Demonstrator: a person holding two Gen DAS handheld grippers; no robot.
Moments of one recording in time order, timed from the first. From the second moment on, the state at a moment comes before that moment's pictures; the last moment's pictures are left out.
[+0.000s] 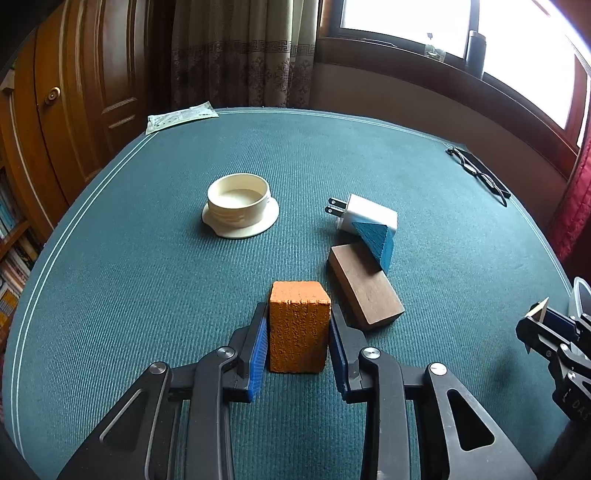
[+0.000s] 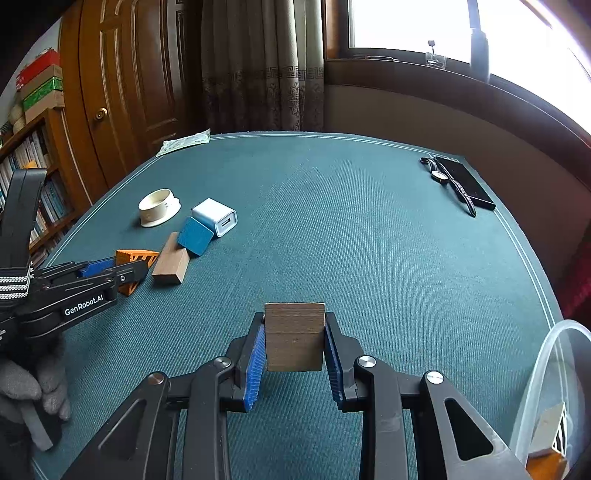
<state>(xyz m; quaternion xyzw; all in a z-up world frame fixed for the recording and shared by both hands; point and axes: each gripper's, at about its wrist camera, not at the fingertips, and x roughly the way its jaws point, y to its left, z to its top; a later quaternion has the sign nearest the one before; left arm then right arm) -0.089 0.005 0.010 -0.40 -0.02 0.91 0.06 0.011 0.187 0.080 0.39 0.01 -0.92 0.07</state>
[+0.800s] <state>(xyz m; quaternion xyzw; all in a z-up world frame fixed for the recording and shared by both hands) -0.039 0.062 0.055 -0.36 -0.01 0.92 0.13 0.070 0.266 0.107 0.36 -0.04 -0.93 0.00</state>
